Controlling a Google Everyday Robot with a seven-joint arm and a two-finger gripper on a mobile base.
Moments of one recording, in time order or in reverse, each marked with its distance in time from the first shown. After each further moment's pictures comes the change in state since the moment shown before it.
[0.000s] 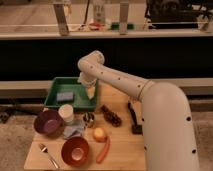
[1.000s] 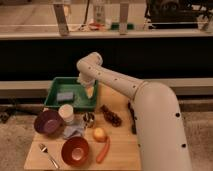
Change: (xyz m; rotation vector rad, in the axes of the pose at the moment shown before) arm 0.010 -0.008 0.022 0.002 0.007 0.019
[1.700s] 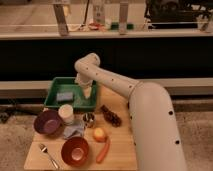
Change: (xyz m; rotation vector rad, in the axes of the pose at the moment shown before) arm -0.027 -0.018 0.029 -0.013 -0.021 -0.043
